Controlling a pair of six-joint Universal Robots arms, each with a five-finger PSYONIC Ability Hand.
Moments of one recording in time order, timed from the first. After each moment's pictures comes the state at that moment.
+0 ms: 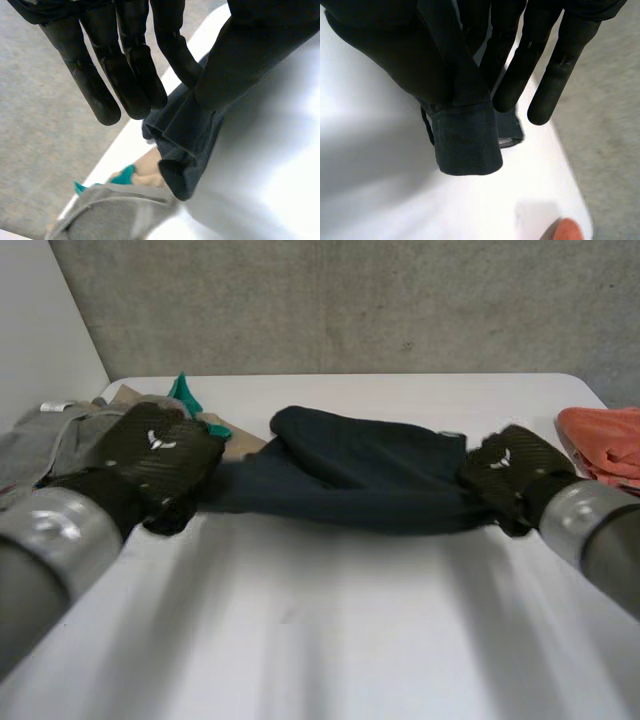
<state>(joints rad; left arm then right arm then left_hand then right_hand) 4.22 -1.50 -1.62 2.88 -1.52 3.71 1.93 -1.44 1.56 0.29 1.44 2.27 1.15 1.20 1.19 1.20 0.99 1.11 1.16 1.19 1.19 1.00</state>
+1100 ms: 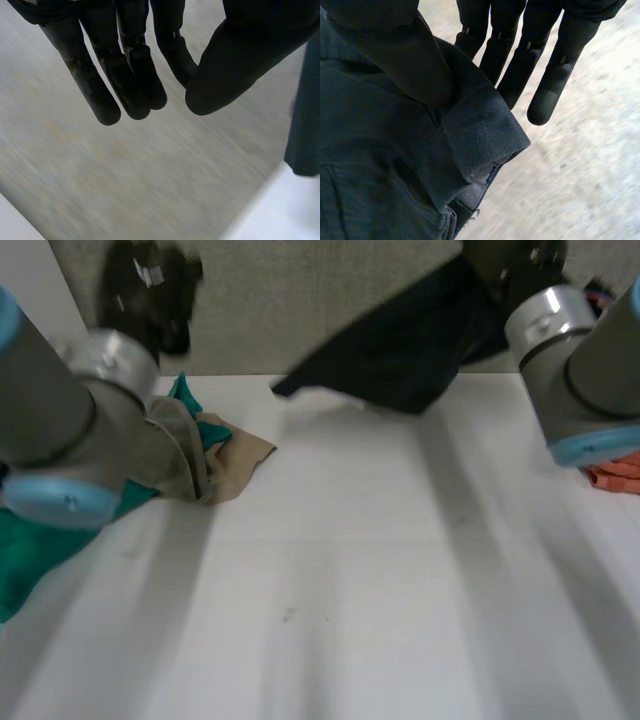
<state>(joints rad) 4.27 -1.91 -1.23 3.40 -1.62 3.63 1.94 -1.06 0.99 -0.38 1.43 2.43 1.12 1.15 1.15 1.17 0.98 1.12 1.17 1.19 1.20 1.01</state>
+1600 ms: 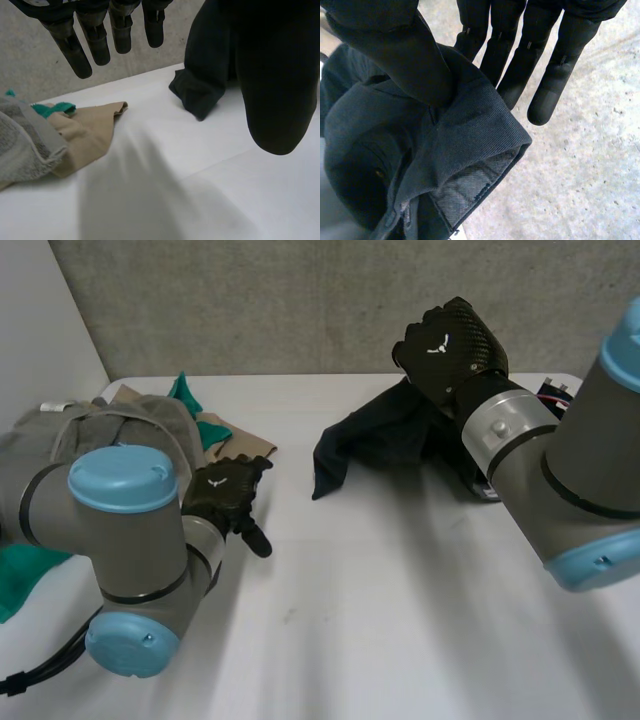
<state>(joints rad) 4.14 -2.08 -1.51 3.28 -1.72 3.06 2.10 -1.27 1.31 -0.13 1.49 2.34 0.19 0.21 0.21 0.20 0.05 1.12 1.17 1.19 1.20 1.01</state>
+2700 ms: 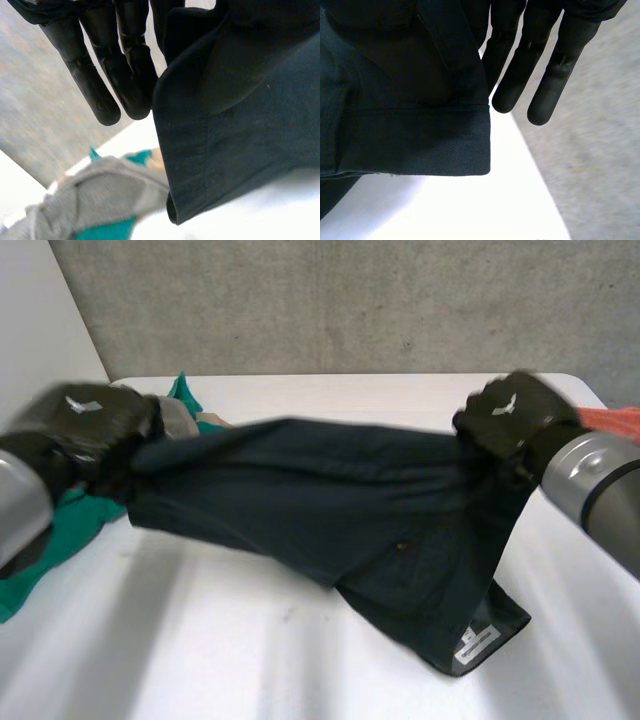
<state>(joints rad) 4.33 -1.51 -1.50 2.73 -1.57 3.46 1.95 -1.41 1.44 0.23 1.44 2.37 1.16 1.19 1.19 1.20 0.98 1.12 1.17 1.19 1.20 1.01</state>
